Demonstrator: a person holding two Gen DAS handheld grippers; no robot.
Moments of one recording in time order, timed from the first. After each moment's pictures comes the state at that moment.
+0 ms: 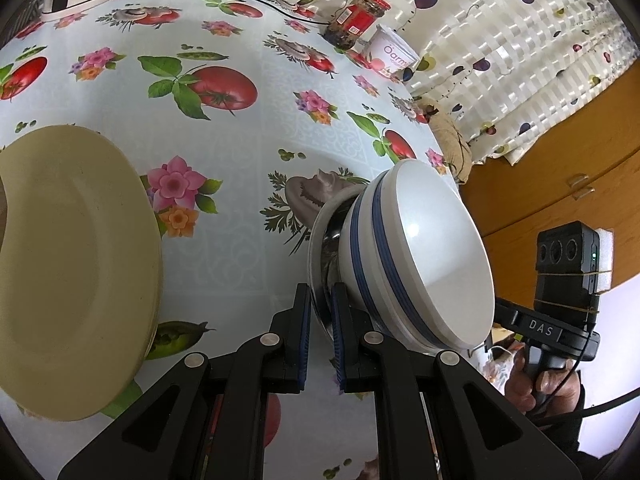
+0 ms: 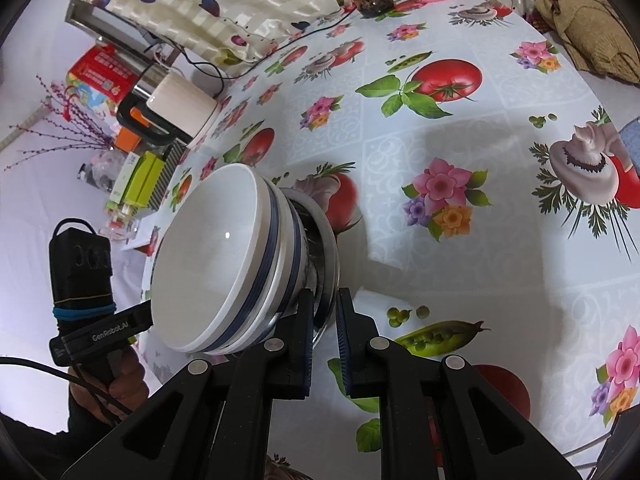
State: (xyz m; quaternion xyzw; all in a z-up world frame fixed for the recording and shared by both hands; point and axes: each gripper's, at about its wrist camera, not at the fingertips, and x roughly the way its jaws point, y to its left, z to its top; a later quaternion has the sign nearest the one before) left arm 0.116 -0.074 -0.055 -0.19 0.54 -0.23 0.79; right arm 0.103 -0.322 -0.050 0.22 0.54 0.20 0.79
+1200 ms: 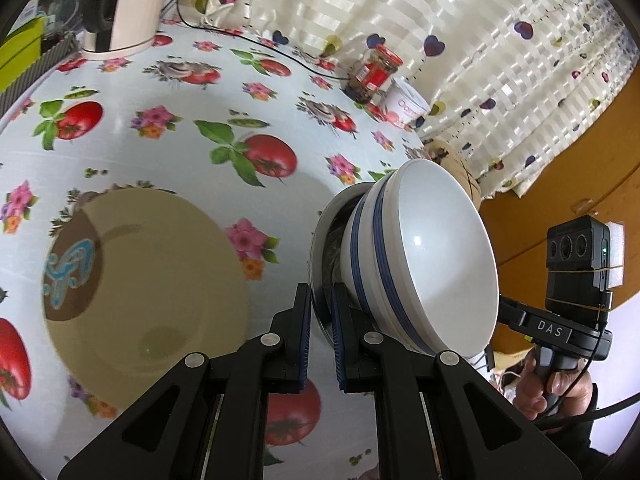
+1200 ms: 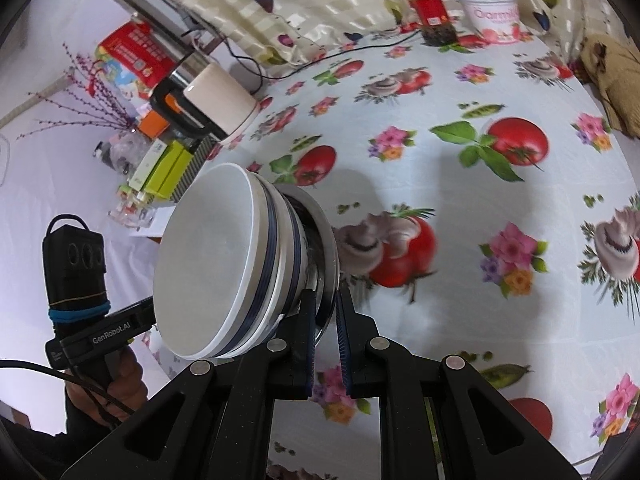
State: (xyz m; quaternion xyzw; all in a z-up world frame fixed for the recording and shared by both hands) left arm 0.108 -0.020 -0.010 -0.19 0.49 -0.19 0.83; right arm 0.124 -0.267 -0.010 0.17 0.51 0.24 0.80
